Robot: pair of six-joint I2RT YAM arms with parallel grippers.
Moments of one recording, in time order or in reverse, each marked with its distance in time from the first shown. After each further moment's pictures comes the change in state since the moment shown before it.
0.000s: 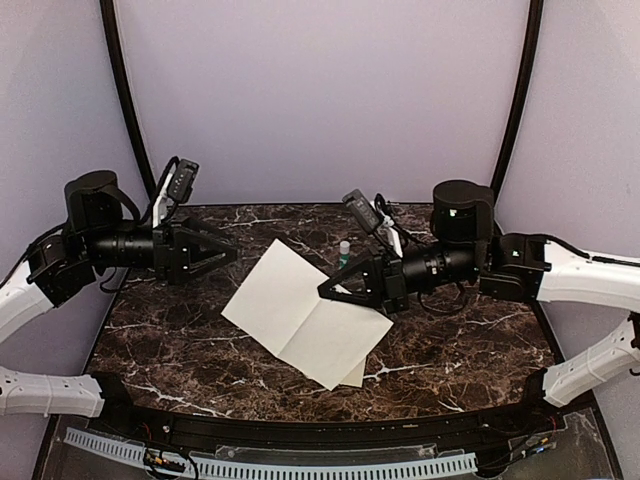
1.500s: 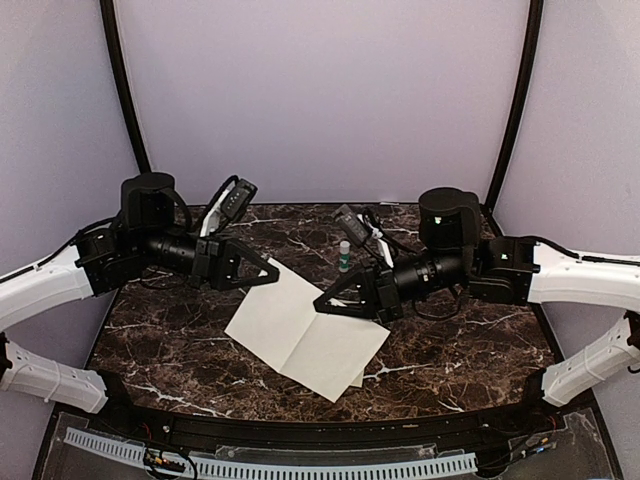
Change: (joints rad) left arm -0.064 0.217 0.018 0.131 0.219 -0.055; right arm 0.005 0.040 -0.009 -0.020 -0.047 0.001
